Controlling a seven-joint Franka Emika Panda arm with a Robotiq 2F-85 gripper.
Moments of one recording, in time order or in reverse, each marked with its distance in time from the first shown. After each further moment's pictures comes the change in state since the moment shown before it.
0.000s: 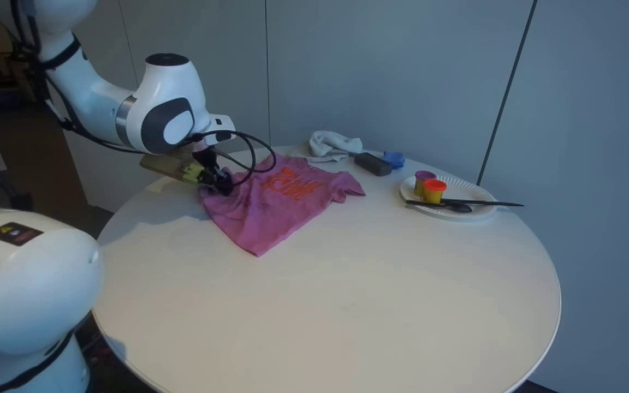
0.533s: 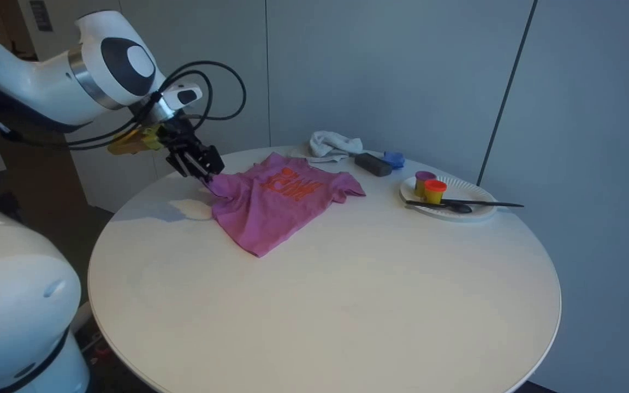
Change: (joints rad) arm -0.293 -0.312 0.367 0.003 -0.506 -0.455 0.468
